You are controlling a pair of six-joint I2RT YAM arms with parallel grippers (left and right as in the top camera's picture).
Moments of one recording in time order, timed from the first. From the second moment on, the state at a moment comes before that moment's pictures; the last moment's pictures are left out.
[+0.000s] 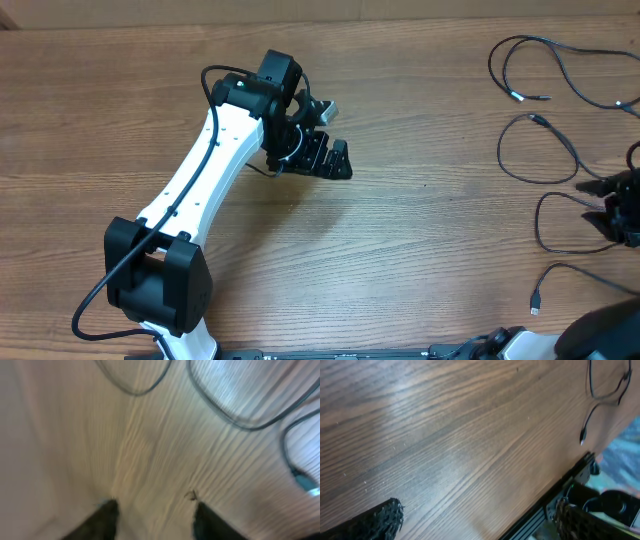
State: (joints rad) left arm -0.37 1.87 1.65 -1.19 0.56 -0.07; right arm -0.81 1.51 1.40 -1.41 -0.54 0.30
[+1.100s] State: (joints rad) left arm -0.36 1.38 1.65 -1.24 0.05 -0.35; right arm -0.40 0.83 1.40 -1.48 -0.50 0.22
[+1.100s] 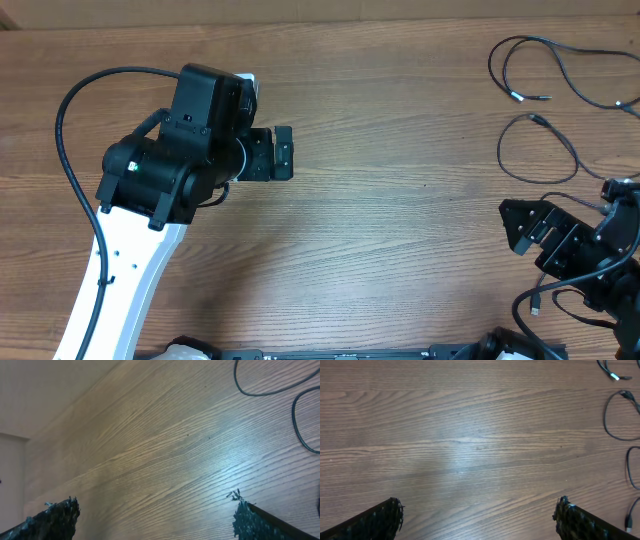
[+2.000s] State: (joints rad) left arm -0.36 1.39 1.65 -1.25 0.04 -0.36; right arm -0.40 0.83 1.40 -1.51 -0.50 0.24
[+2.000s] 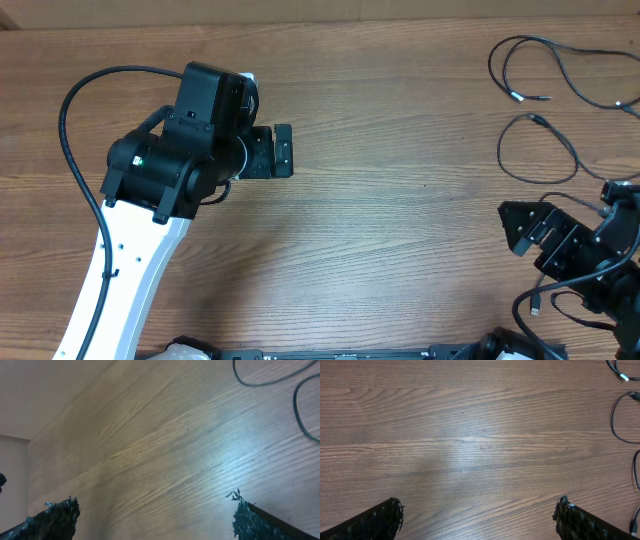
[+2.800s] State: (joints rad) left arm -0.36 1.39 1.65 -1.25 0.03 -0.36; right arm -0.29 0.70 1.30 -1.16 -0.49 0.17
